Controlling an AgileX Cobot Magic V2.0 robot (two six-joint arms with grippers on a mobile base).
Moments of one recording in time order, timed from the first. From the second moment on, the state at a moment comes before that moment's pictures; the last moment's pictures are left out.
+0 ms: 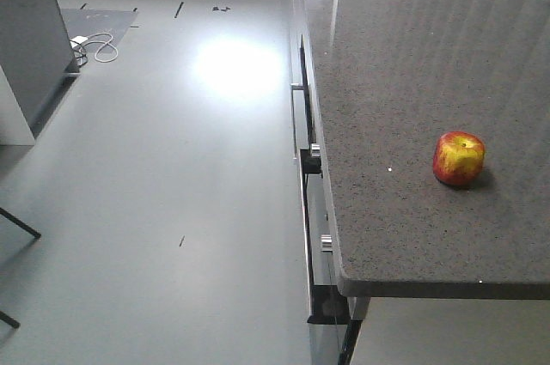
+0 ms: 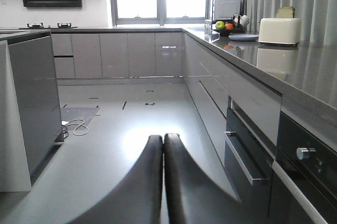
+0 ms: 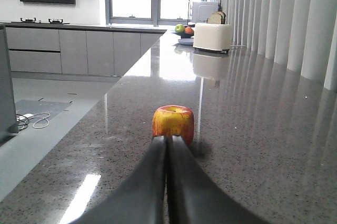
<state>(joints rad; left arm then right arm) -0.01 -0.01 0.02 0.01 0.02 -0.09 0.02 -0.01 0.03 -0.02 0.01 -0.01</state>
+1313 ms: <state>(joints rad) -0.01 -0.01 0.02 0.01 0.02 -0.09 0.02 0.09 -0.24 0.01 0.19 0.00</state>
